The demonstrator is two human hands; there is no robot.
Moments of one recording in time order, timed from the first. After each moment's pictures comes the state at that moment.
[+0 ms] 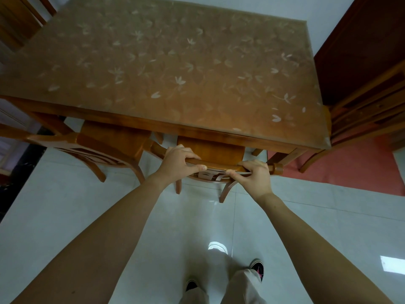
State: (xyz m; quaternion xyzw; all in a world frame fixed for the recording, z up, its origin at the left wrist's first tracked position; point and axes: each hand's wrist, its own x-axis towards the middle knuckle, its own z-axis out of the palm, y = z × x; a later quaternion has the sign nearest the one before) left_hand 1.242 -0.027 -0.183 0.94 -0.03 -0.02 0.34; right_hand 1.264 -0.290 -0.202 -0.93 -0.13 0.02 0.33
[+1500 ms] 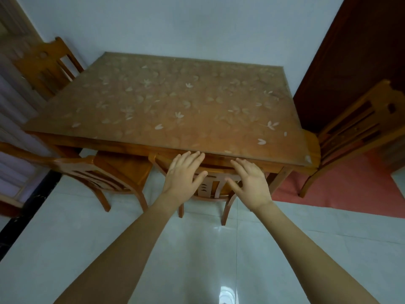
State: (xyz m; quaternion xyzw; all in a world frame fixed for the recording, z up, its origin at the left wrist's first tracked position) left_hand 1.195 -0.082 -0.120 0.97 -0.07 0.14 0.18; right_hand 1.224 -0.312 -0.114 -0.95 -0.23 -0.05 0.21
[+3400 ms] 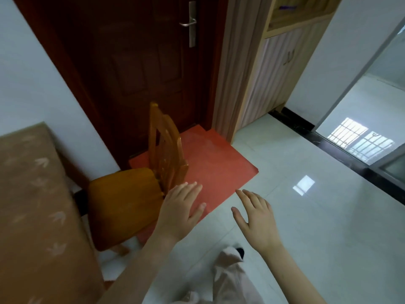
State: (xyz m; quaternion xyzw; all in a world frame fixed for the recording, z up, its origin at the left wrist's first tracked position) left_hand 1.576 -0.796 -0.106 0.87 -0.42 -0.01 0.24; right_hand 1.428 -0.977 -0.103 -0.95 0.23 -0.11 0.19
